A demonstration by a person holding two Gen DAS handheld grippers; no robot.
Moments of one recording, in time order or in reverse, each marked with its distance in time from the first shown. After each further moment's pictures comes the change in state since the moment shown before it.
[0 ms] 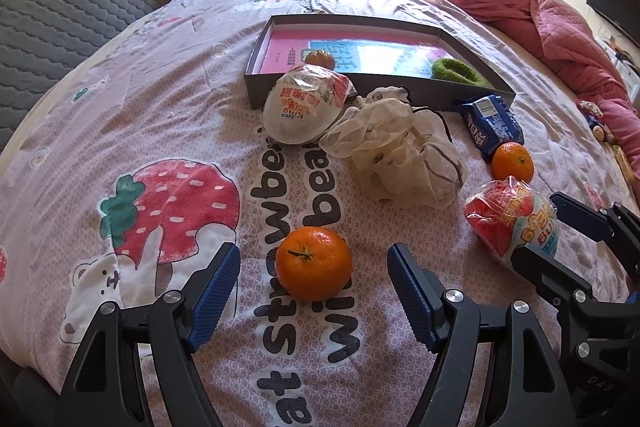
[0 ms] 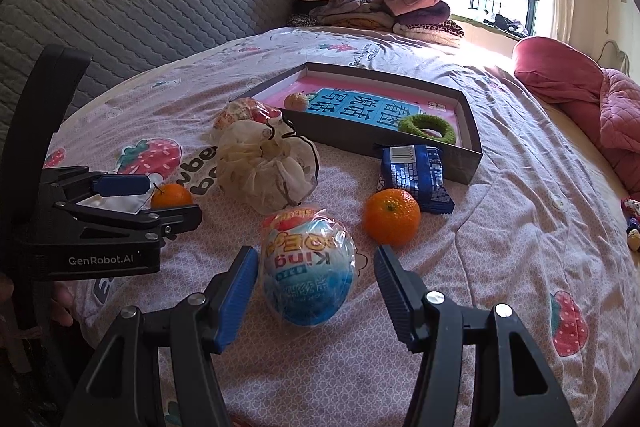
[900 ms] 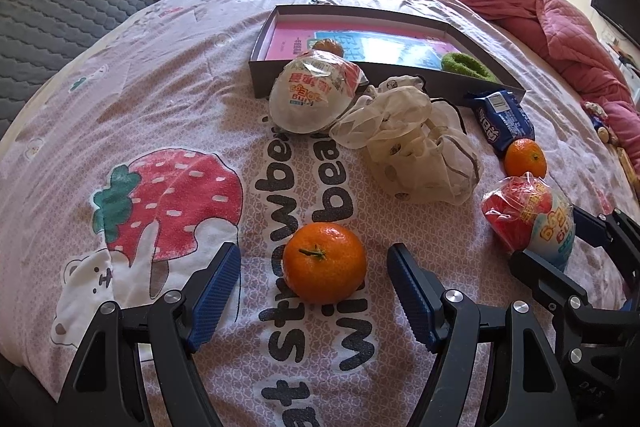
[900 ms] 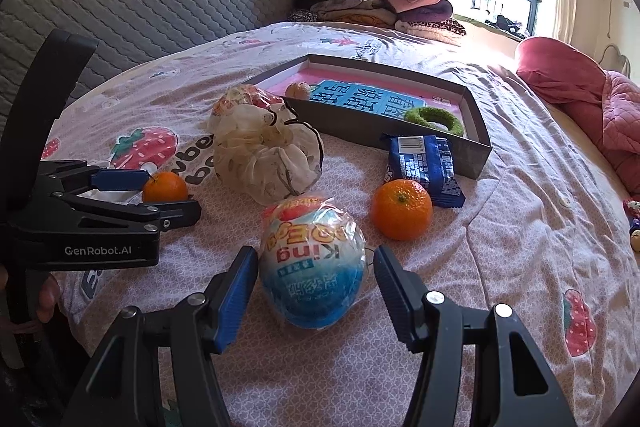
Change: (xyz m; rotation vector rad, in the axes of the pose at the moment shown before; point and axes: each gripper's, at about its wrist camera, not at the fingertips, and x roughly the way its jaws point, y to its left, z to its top) left arm 0.013 0.007 -0.002 -0.018 0.018 -0.003; right arm 0.011 0.001 -0.007 -0.005 0.011 -0.012
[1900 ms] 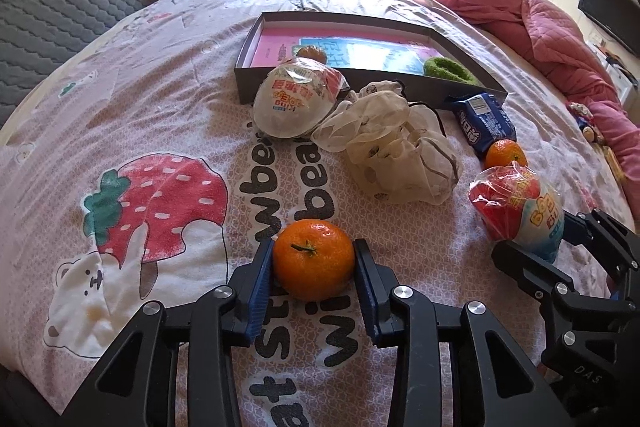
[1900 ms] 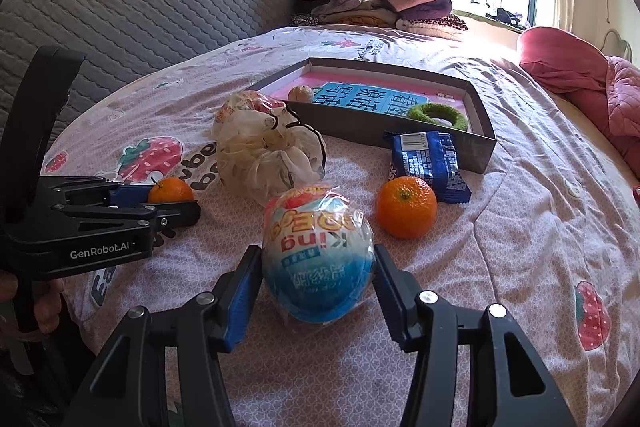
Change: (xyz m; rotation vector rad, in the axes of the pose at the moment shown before) left arm -0.007 -0.005 -0.002 0.017 -0.027 -0.051; right arm -0.001 -0.004 0.000 0.038 -0.027 0.044
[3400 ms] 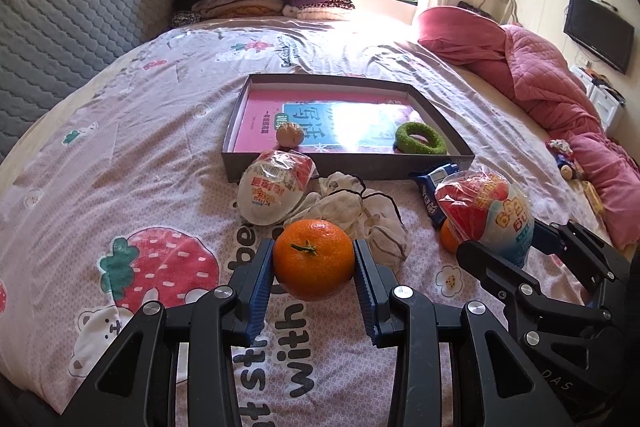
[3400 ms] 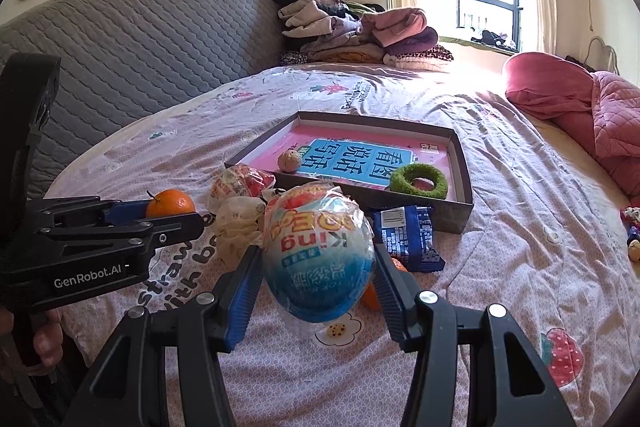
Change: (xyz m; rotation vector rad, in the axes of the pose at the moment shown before) left arm -0.041 -0.015 0.039 -0.005 -0.130 -0.036; right arm -0.019 -0.005 0.039 0.028 -0.116 -0.027
